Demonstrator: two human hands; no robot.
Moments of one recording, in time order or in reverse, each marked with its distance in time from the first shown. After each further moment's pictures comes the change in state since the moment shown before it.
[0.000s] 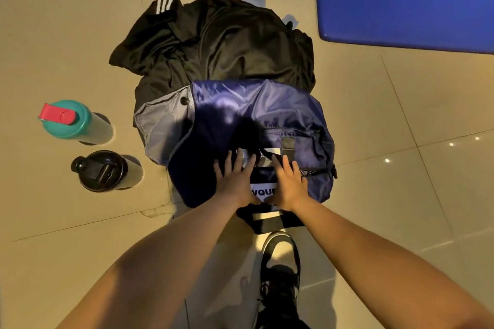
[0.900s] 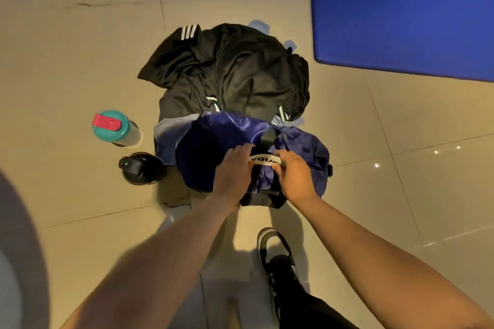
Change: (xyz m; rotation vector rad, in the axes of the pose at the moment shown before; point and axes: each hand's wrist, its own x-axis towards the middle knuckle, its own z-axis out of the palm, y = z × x) left_hand -0.122 0.005 -0.116 -0.347 0.546 0.090; right_hand -0.104 -0.064 -0.086 0.230 0.494 -0.248
